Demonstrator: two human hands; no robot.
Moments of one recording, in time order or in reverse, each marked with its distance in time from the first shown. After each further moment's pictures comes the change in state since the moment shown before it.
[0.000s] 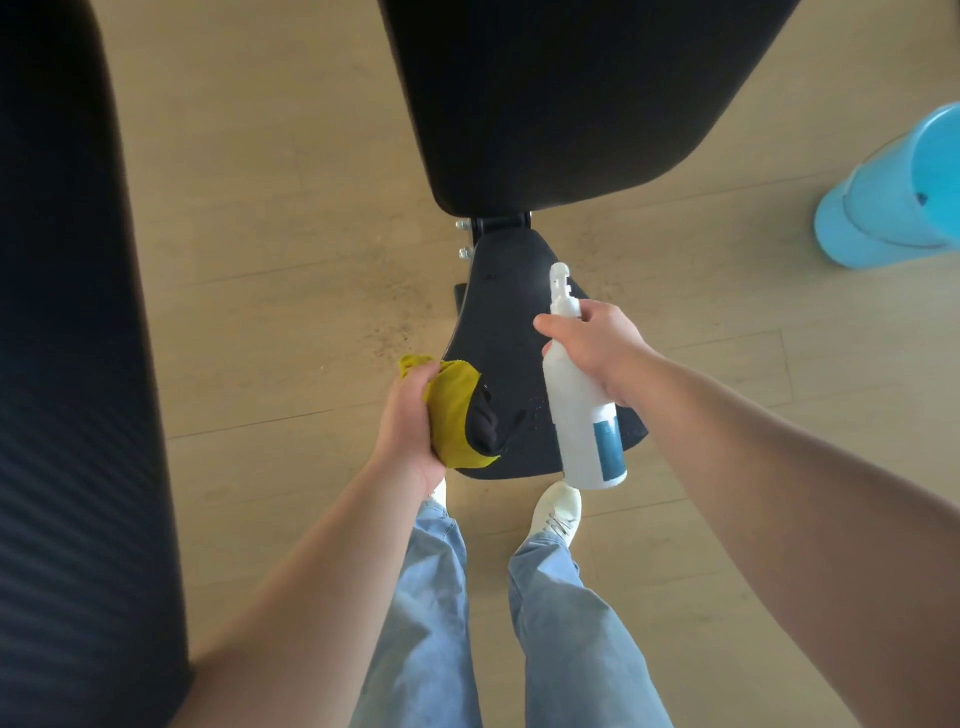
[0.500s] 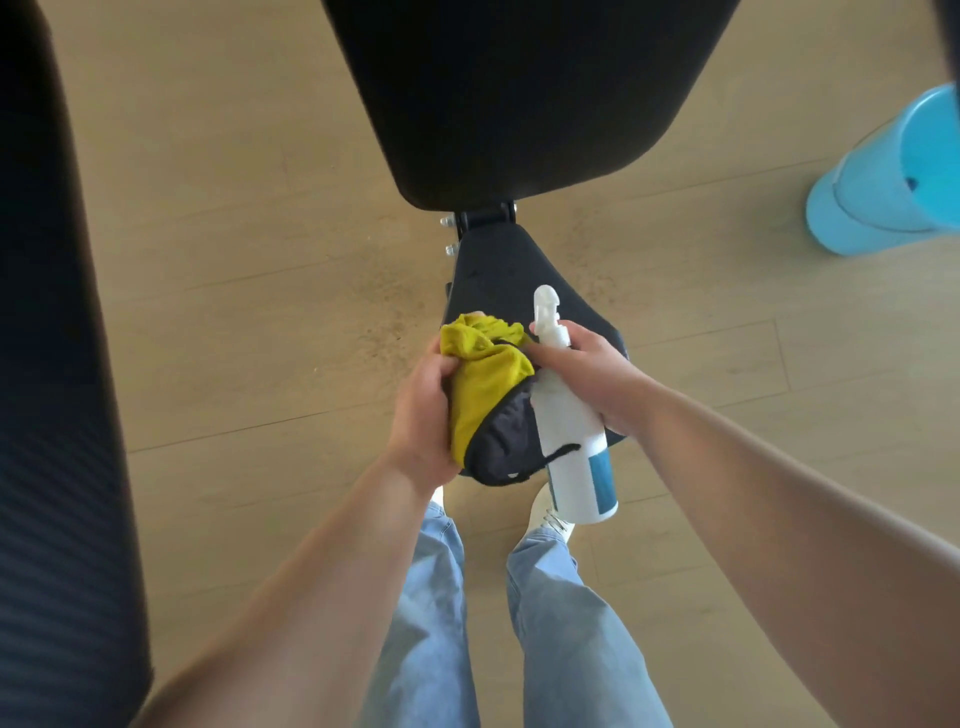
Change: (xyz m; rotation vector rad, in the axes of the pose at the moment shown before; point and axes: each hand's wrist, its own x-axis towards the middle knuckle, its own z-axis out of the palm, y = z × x) left_hand -0.003 -0.004 0.032 -0.004 -0.227 0.167; right_hand -0.022 0.027 0.000 0.205 -0.201 0.001
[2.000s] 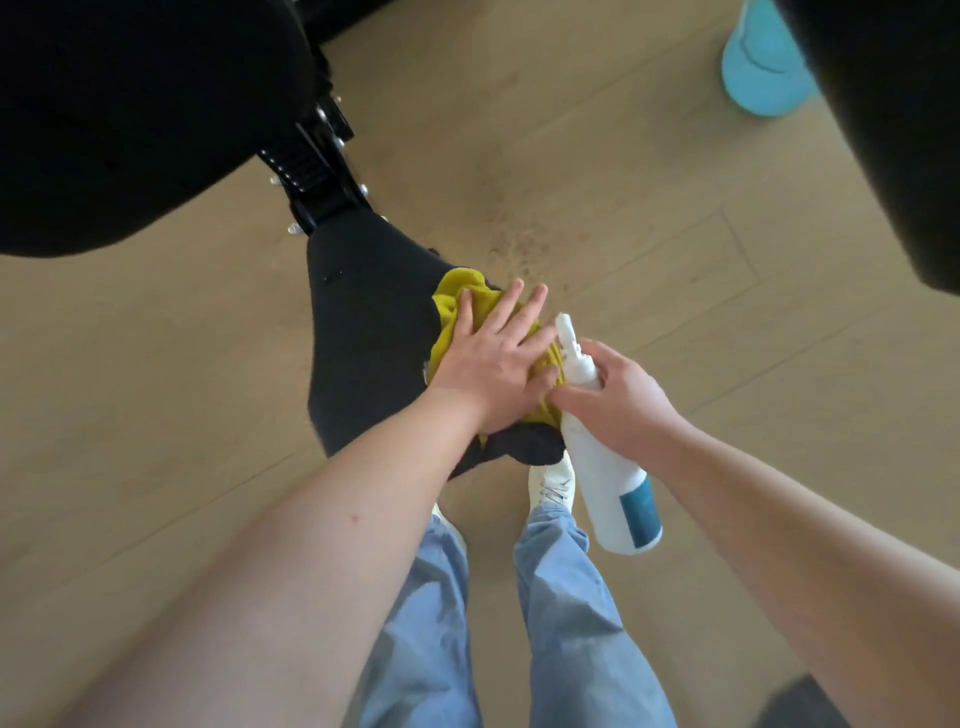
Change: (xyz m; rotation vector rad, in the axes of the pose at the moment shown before) left_hand 0.125 -0.117 0.086 2.354 -0.609 0.716; right_hand -0.025 0.129 -0.085 -0.074 0.345 0.041
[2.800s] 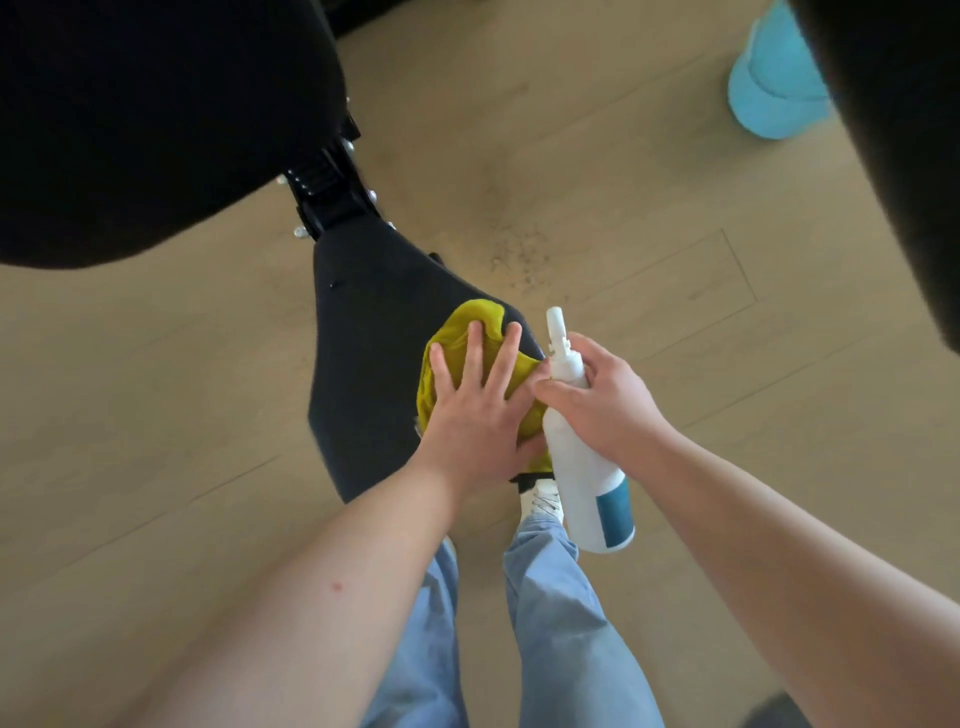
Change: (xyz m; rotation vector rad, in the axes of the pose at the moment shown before) left_hand -0.049 0.019 0.020 0.045 0.070 -0.101; right_hand -0.004 -0.027 0.001 0.059 0.009 -0.015
